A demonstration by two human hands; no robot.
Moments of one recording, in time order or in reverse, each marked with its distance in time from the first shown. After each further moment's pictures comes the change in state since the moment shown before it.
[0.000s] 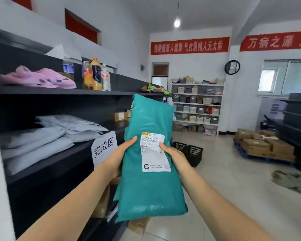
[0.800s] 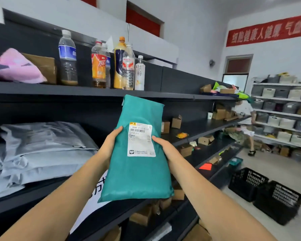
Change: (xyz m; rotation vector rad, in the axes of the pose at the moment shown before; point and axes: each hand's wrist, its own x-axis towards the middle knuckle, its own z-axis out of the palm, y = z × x) left_hand 0.462 0.058 -0.150 -0.099 0.633 0.197; right_hand 0.589 0.031 0.076 -0.079 -0.500 0.292
